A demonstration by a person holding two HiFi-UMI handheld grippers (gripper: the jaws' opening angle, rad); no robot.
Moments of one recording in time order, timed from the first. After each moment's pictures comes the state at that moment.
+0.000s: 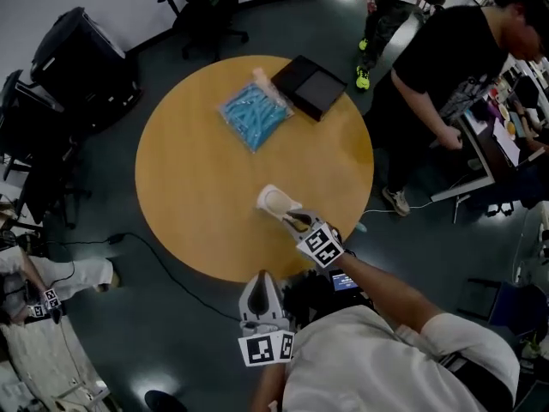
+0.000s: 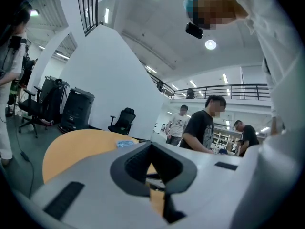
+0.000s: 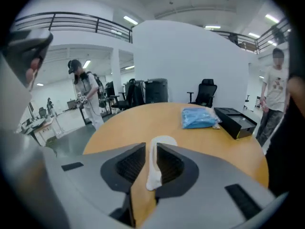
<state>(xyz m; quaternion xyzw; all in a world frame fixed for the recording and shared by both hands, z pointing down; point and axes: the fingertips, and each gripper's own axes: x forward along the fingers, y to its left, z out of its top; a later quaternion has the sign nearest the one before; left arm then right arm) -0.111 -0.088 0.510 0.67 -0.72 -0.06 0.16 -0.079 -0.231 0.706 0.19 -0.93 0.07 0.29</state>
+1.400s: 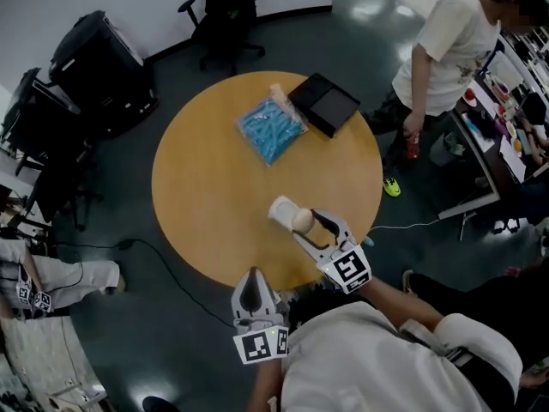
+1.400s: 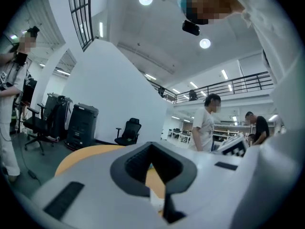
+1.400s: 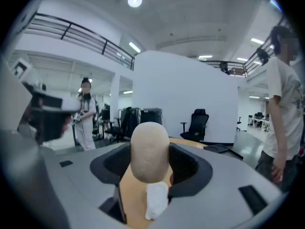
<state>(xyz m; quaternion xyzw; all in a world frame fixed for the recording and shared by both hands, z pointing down) -0.161 -0.097 0.483 0.64 -0.76 -0.05 0.10 -0.079 -0.225 0.539 0.23 -0.96 0.01 0.14</state>
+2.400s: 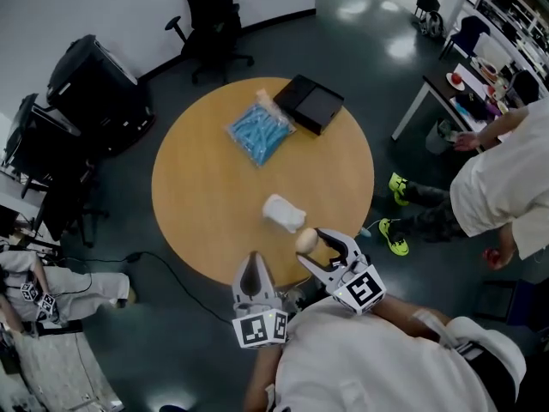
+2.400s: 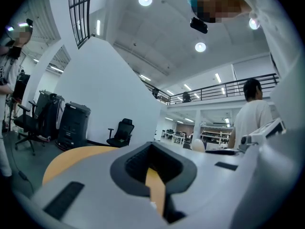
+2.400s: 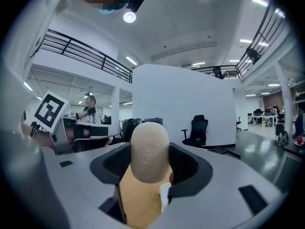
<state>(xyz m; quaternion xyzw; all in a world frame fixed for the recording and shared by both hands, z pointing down) -0.136 -0.117 0.471 0.67 -0.73 -0.06 0.09 -0.029 -0.157 0.481 0.23 -0.97 0.03 0.07</state>
